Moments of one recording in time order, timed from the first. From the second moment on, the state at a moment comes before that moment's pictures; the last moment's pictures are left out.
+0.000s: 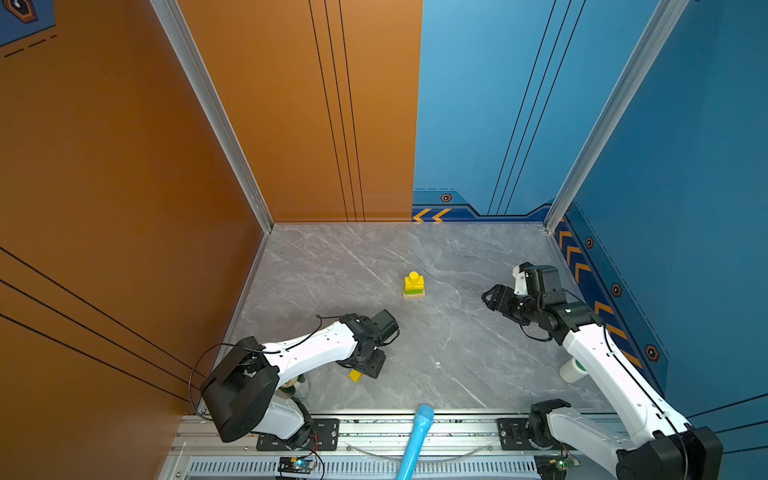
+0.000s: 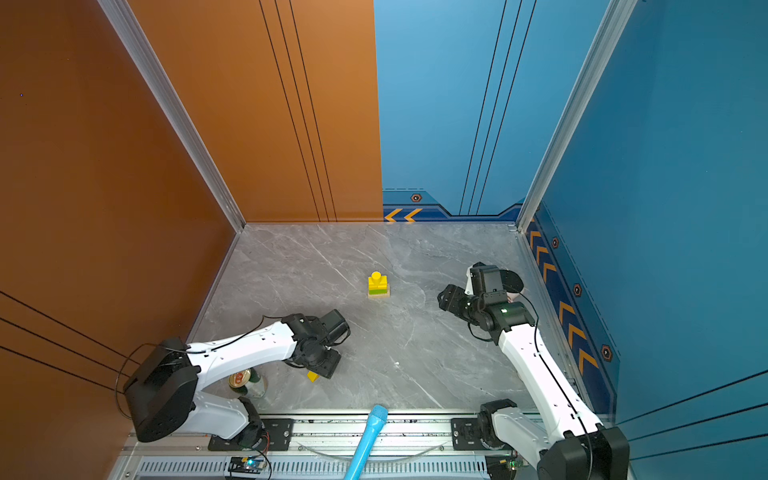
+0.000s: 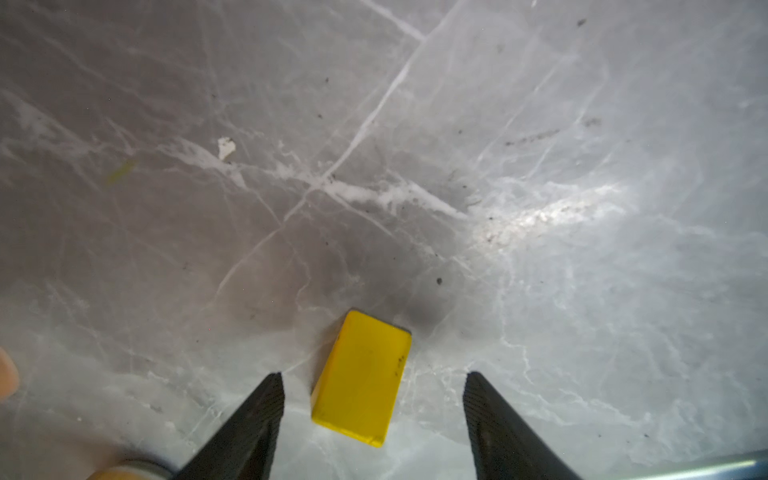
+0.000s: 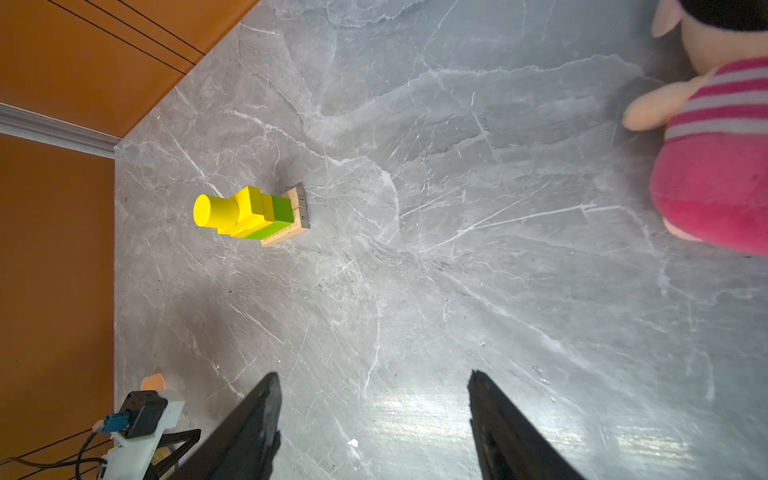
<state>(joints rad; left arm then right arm) -0.83 1.43 0.82 -0.89 -0.11 -0.46 0.19 1.06 0.88 -0.68 -0.21 0.61</state>
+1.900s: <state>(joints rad) -0.80 1.39 0.76 -0.89 -0.08 -0.52 0.22 1.12 0.90 -0.68 -0.21 0.60</state>
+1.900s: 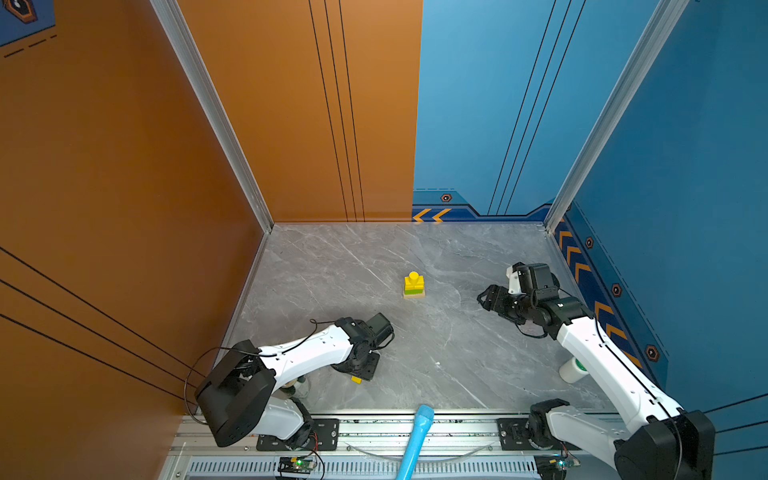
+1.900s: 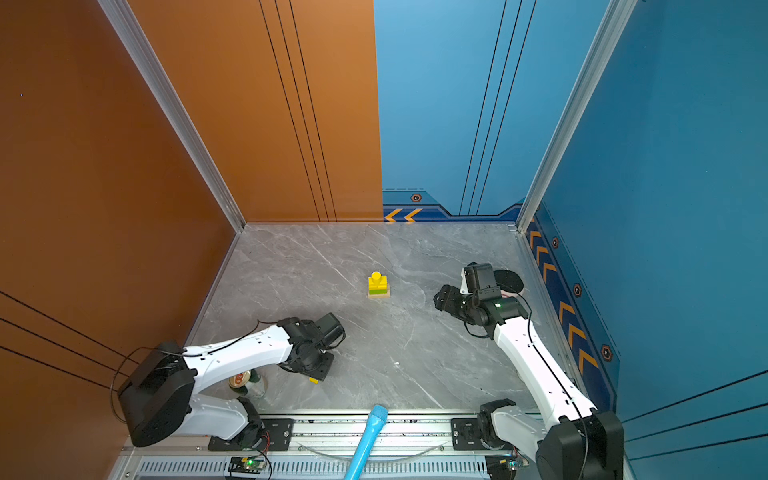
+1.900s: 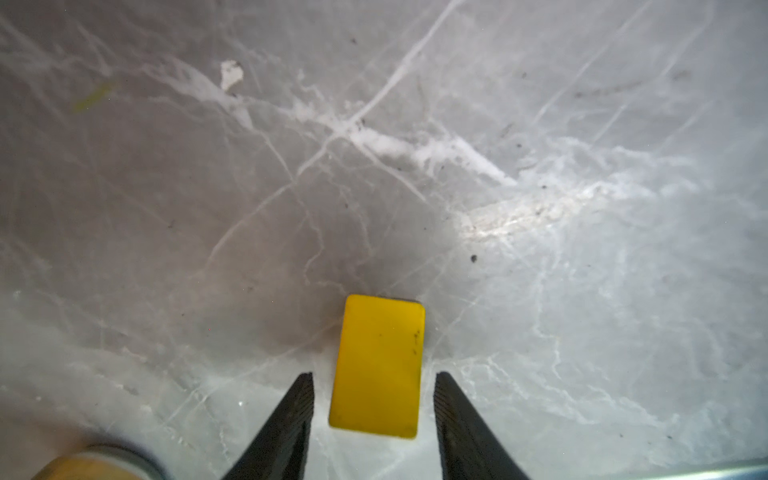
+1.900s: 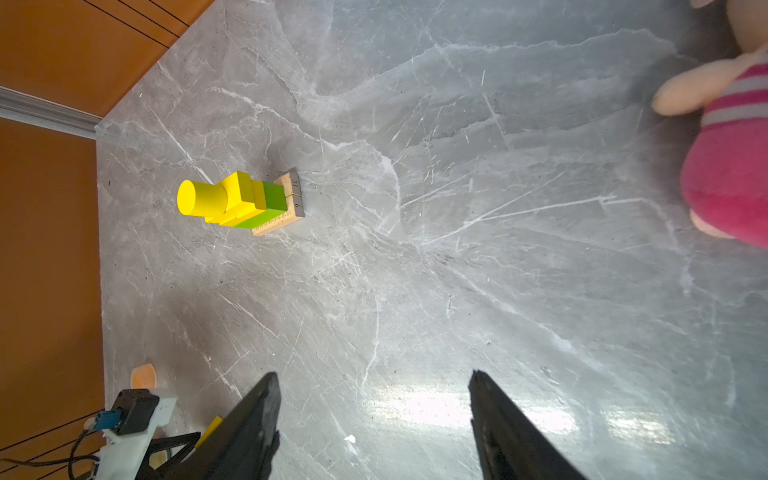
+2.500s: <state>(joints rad) -0.80 1.42 0.76 -0.89 -0.05 -0.52 0.22 1.12 0.90 -0.68 -0.21 0.60</state>
